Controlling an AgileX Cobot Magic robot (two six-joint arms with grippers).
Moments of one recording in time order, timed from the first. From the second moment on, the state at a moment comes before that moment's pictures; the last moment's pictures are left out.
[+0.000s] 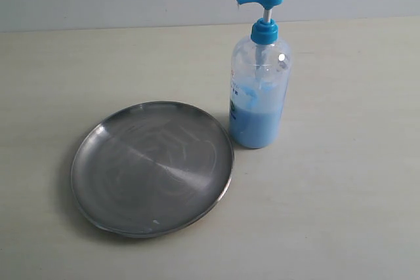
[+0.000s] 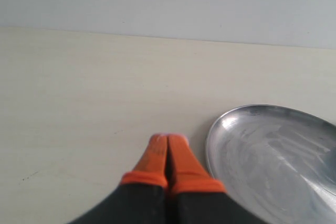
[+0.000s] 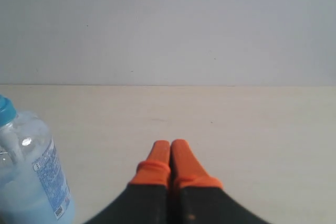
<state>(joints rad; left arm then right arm) -0.15 0.01 0.00 0.06 0.33 -0.17 0.09 0.60 -0.41 -0.05 0.18 0.05</state>
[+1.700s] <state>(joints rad) -0.15 0.01 0.00 0.06 0.33 -0.17 0.22 0.89 -0.55 0.09 0.34 -0.09</state>
